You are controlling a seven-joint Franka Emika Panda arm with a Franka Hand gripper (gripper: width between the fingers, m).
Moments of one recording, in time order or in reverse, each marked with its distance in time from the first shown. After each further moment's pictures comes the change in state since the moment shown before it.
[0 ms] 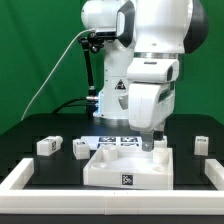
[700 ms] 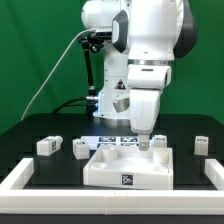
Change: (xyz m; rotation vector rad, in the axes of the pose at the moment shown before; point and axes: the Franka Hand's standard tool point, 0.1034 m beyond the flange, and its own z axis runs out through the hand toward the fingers) arm -0.030 -0.054 0.018 0.031 -0.002 -0.154
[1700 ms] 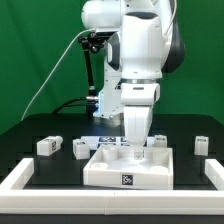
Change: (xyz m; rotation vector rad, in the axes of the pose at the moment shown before) arm -0.010 -0.049 0.038 -0.001 0.041 -0.020
